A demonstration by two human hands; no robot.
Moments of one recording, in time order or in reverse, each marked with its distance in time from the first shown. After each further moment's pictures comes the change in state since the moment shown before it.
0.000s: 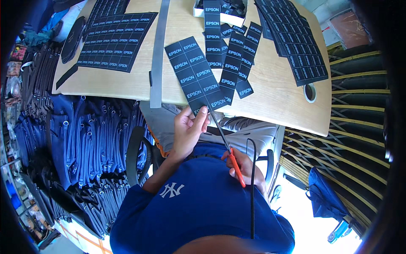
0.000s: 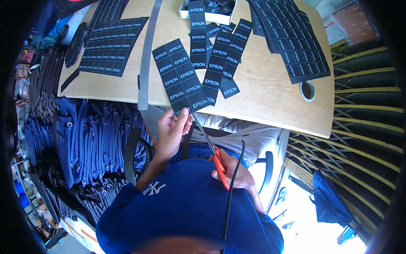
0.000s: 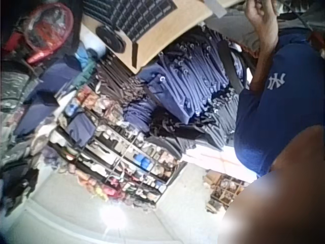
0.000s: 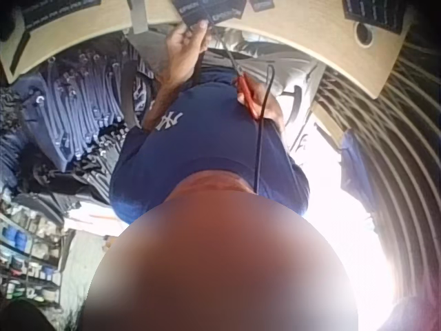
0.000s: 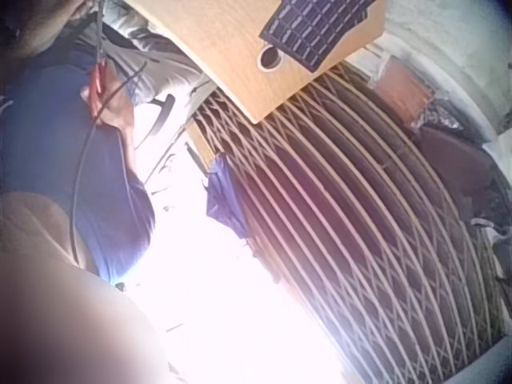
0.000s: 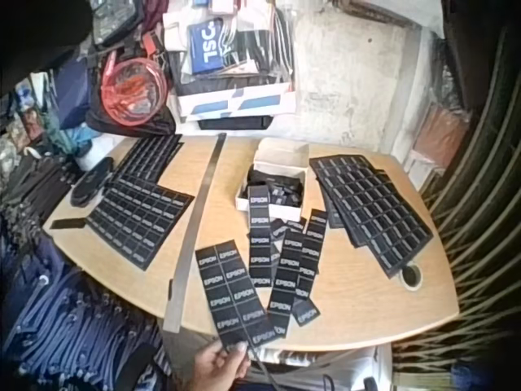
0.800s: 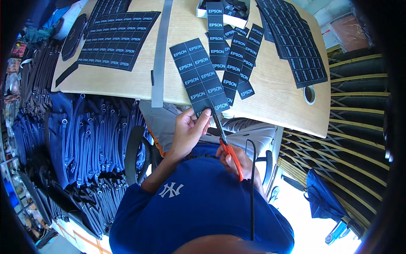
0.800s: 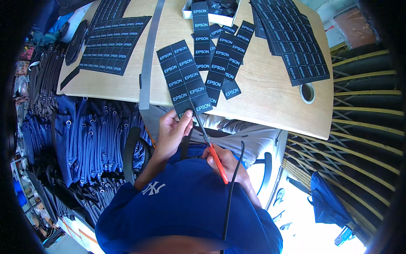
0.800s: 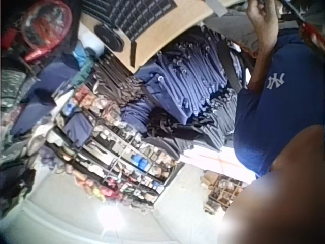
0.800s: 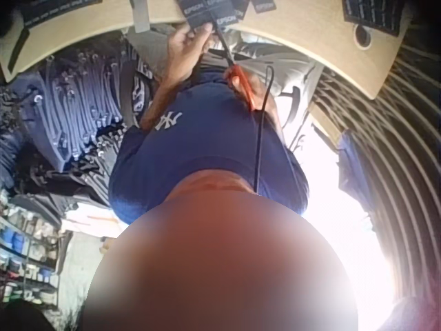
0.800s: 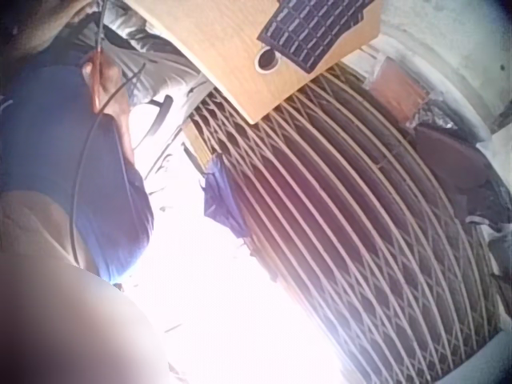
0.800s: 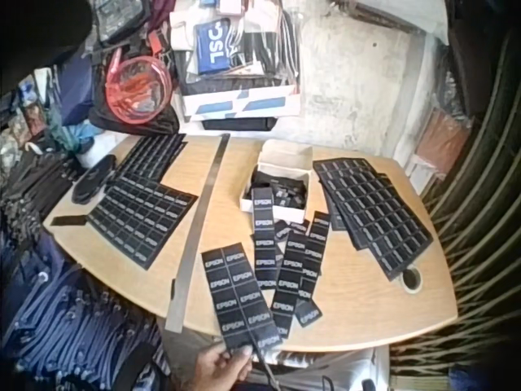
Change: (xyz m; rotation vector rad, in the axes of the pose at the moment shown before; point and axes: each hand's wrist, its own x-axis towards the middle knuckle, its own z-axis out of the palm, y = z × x) left_hand 0.002 -0.003 -0.008 0.057 -0.120 0.029; right_hand 0.025 -0.009 0.007 0.074 0.025 -0.052
